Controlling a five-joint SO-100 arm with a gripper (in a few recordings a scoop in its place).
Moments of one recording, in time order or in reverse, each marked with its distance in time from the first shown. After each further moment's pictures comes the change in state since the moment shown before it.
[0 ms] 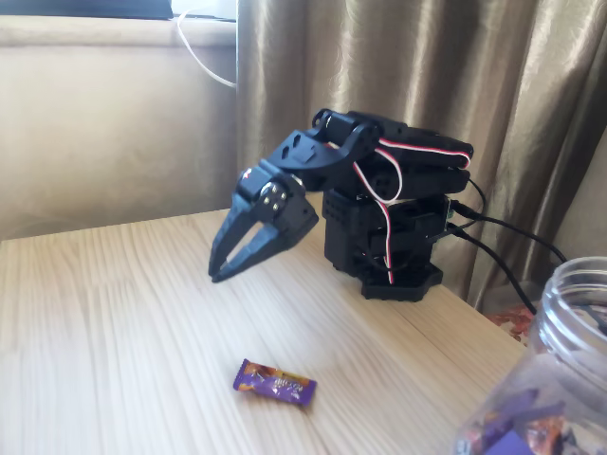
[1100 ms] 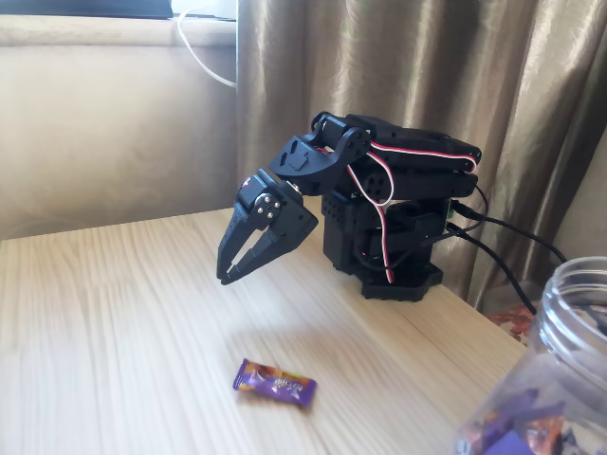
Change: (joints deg) arm 10.3 4.3 7.7 6.2 -1.8
